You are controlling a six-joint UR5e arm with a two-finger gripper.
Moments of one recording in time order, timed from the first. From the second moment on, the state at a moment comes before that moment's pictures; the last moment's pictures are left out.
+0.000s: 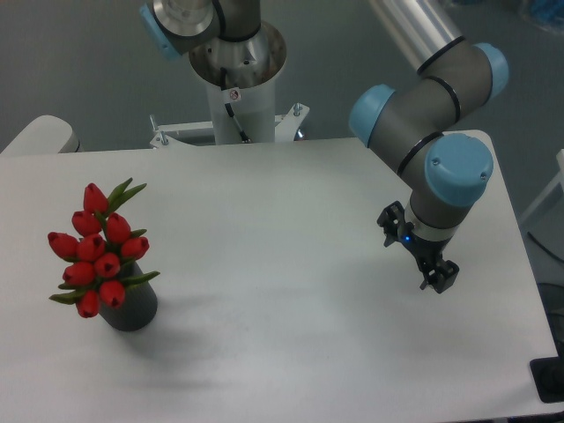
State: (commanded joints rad) arm 2.65 -2.08 -1.39 -1.22 1.58 1.64
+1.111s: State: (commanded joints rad) arm 2.66 -1.94 -1.58 -1.22 1.15 1.58
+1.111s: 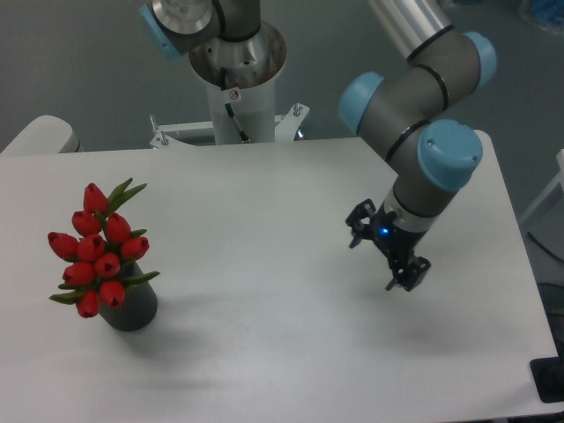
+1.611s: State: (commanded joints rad) arm 2.63 -1.78 -1.80 -1.22 0.78 1.59
